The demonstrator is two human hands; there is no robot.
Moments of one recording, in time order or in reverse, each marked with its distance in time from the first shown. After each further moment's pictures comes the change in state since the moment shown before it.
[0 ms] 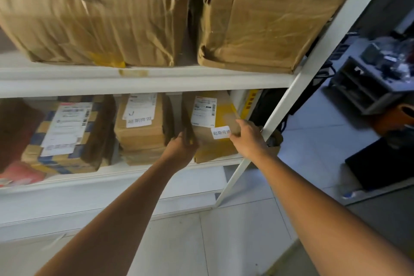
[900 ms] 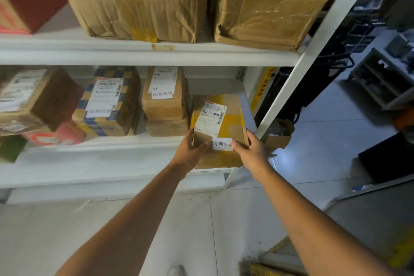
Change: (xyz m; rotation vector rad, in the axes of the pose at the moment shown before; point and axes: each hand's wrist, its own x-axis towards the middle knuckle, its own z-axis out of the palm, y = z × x) left_hand -0.098 -0.018 0.019 -0.854 -0.069 -0.149; right_hand -0.102 0.016 0.039 0.596 -0.049 0.182
